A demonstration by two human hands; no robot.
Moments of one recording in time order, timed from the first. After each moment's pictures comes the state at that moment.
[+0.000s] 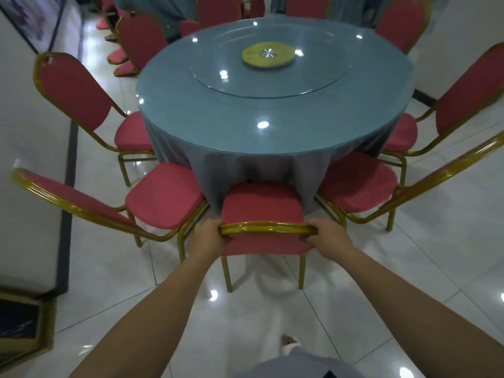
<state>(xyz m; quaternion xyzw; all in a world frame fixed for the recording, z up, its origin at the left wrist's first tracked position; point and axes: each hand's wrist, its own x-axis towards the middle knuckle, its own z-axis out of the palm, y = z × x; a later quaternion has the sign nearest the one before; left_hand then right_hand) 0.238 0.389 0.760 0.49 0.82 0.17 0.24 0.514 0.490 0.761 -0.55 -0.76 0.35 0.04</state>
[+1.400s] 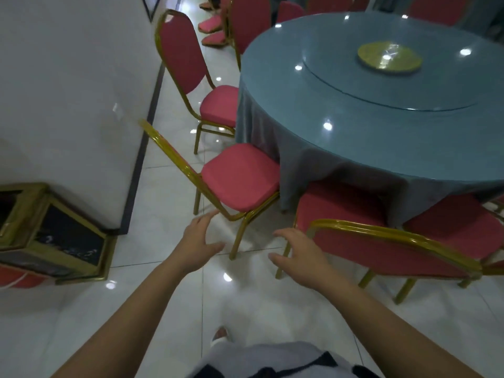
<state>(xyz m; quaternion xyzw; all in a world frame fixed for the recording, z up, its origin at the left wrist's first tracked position) -0.006 0.213 0.759 0.37 0.83 0.27 0.31 0.223 0.353 0.783 -0.35 -0.86 0.37 0.00</state>
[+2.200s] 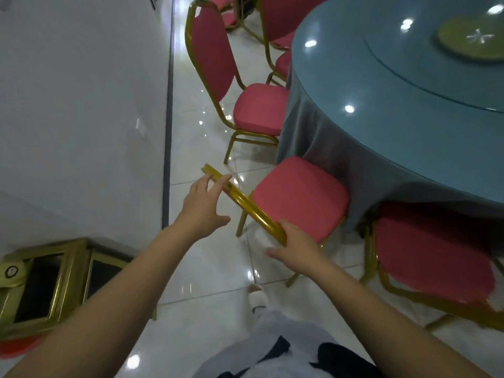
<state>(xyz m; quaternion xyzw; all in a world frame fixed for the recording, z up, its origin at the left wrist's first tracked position) -0.400 0.303 0.793 0.48 0.85 0.11 0.18 -0.173 0.389 0.743 -0.40 -0.80 0.44 -0.02</state>
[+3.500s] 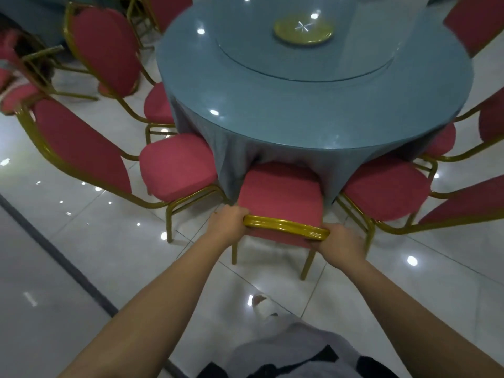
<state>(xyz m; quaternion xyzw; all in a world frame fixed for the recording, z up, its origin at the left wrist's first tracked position) -0.603 0.575 0.758 0.81 0.53 -0.03 0.24 -0.354 0.472 0.752 -0.82 -0.51 0.26 0.04</state>
